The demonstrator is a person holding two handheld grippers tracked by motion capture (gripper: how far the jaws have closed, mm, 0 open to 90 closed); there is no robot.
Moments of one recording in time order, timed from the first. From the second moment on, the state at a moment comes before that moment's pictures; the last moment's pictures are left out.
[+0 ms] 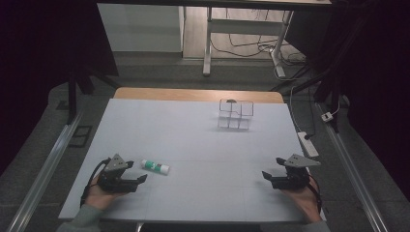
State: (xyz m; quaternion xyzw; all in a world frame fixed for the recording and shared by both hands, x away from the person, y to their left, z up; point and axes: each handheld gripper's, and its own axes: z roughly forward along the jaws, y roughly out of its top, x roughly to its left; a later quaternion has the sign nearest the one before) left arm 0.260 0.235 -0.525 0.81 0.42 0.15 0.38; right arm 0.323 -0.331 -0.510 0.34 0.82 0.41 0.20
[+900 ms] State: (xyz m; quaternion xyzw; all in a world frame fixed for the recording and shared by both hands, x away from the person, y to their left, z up) left arm 0.265 0.234 -0.528 0.82 0.41 0.15 0.37; right arm 0.340 -0.319 -0.504 0.35 0.82 0.41 0.21
